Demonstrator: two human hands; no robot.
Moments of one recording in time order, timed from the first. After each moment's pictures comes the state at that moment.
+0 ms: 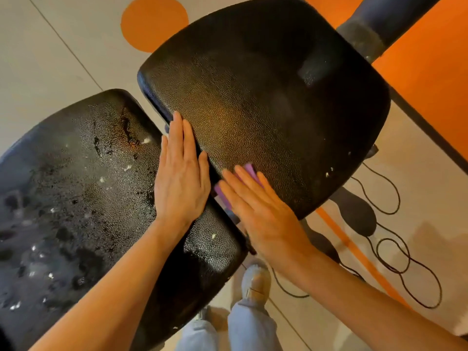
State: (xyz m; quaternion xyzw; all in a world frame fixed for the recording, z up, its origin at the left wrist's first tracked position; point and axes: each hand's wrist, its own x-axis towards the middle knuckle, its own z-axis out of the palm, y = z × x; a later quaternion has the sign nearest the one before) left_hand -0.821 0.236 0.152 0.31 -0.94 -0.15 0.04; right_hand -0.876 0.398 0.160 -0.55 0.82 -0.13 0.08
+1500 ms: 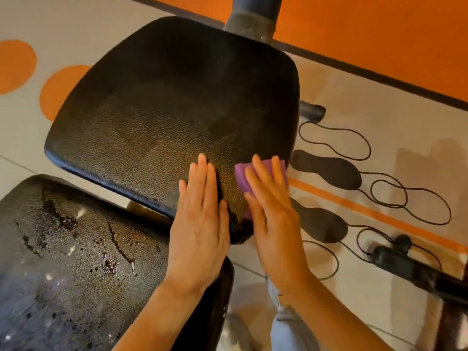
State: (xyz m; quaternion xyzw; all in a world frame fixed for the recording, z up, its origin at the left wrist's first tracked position) left_hand -0.833 0.304 0.163 0.05 -0.97 -0.23 -0.02; right_hand -0.854 0.426 0.138 -0.15 0.88 -0.44 -0.03
